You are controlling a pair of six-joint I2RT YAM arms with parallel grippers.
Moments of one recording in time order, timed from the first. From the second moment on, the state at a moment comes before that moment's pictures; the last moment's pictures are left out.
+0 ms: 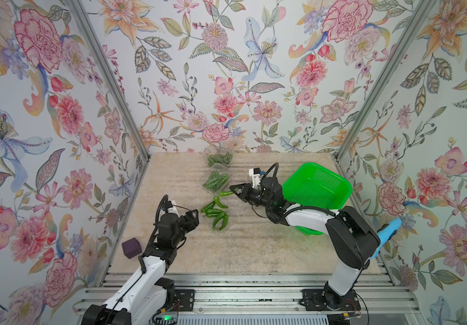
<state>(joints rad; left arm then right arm) -0.19 0.89 0.28 0.15 0.08 -0.72 0.65 1.71 0.99 0.56 -0.36 1.06</state>
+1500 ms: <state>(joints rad) -0.21 0.95 0.46 0.00 -0.09 -0.45 0.42 1.39 1.01 -0.21 0.00 0.33</state>
